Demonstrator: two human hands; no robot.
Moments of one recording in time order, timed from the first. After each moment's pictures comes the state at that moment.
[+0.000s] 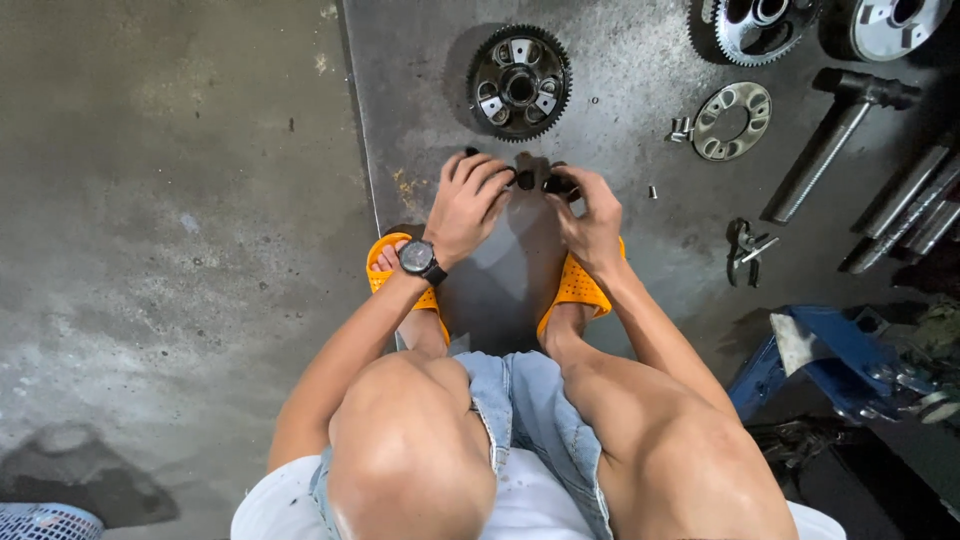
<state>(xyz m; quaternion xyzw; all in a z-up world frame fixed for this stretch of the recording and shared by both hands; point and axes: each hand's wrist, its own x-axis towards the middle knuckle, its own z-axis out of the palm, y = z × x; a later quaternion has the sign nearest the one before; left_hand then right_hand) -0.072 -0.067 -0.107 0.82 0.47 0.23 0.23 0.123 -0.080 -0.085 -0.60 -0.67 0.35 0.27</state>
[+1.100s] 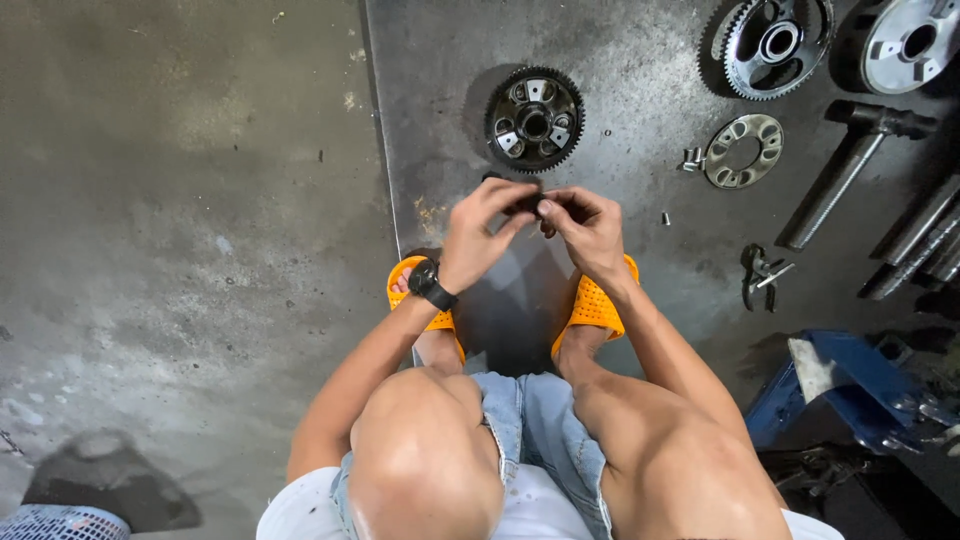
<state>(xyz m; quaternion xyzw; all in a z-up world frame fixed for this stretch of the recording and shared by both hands) -0.069 -0.025 -0.040 0.47 0.52 0.39 0.59 0.099 -0.047 -0.074 -0.55 -0.40 0.60 0.42</state>
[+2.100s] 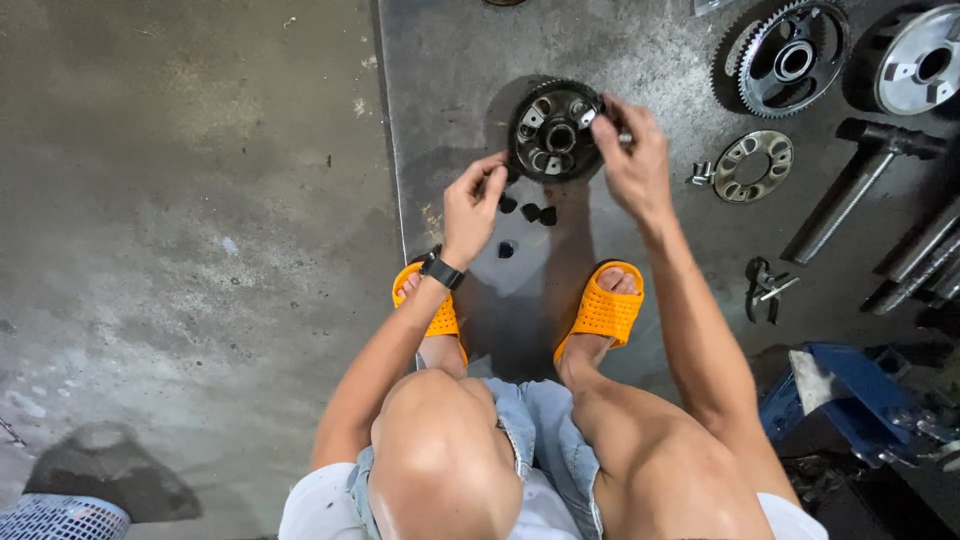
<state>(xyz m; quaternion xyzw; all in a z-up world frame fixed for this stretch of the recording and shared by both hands) -0.077 -0.011 -0.095 0.44 0.66 0.33 0.51 0.125 0.043 -0.082 -0.68 -0.53 0.47 0.21</state>
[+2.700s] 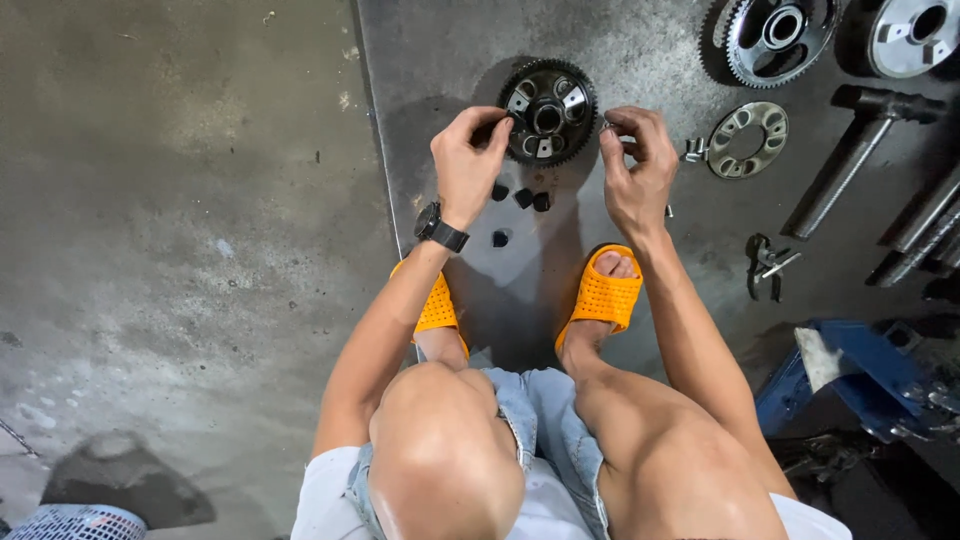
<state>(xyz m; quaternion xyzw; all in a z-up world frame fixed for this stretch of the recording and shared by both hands) -0.062 0.026 -0.090 0.49 0.63 0.40 0.45 0.130 0.009 -0.061 -0.63 -0.56 0.37 0.39</state>
